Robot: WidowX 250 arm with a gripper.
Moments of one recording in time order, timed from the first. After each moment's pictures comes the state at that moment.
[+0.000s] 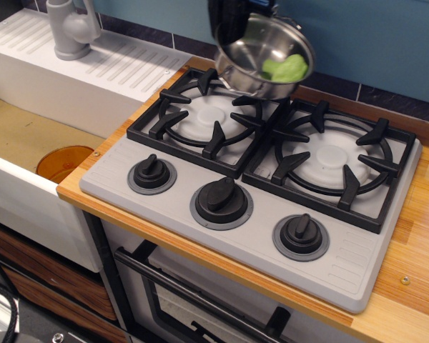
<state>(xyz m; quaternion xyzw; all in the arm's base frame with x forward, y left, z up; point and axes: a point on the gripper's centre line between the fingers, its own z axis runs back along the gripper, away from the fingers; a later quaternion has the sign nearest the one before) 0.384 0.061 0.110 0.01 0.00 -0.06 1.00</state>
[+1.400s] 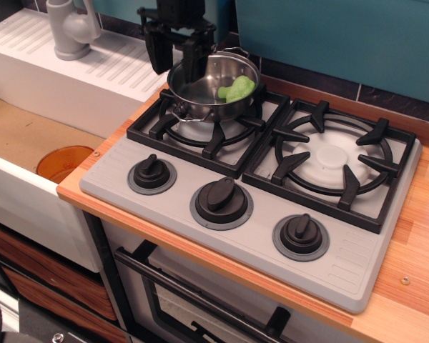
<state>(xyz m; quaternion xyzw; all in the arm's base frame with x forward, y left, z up) 0.376 0.095 0.067 -0.02 0.02 -0.05 1.00</state>
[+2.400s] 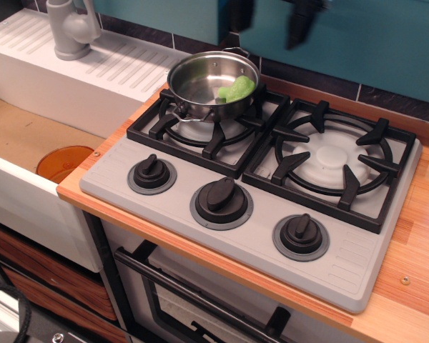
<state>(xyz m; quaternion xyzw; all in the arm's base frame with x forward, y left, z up) 0.376 -0.007 0.129 0.01 0.06 -0.05 1.00</state>
